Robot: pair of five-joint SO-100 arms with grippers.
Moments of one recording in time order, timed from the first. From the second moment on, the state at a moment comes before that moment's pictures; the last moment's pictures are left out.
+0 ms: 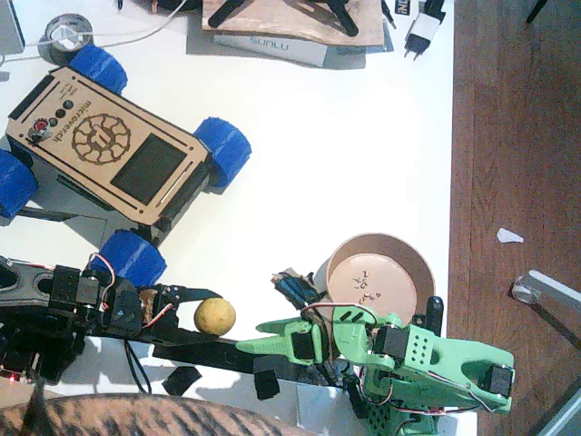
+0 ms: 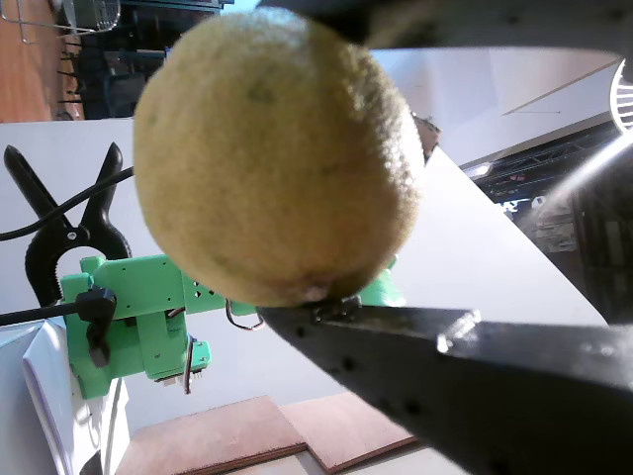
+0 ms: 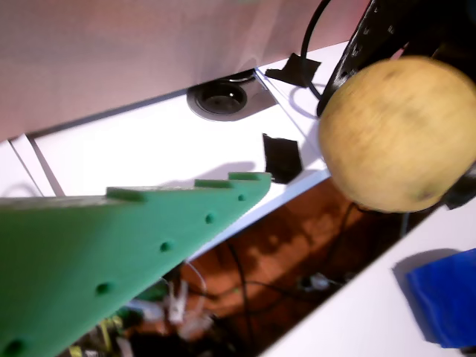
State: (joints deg) arm 0 80.8 144.7 161.5 4.4 -91.6; arm 1 -73.2 169.8 155.9 41.1 -41.0
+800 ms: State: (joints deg) arm 0 80.8 144.7 161.5 2.5 -91.6; arm 1 -74.5 145.5 153.6 24.9 -34.1
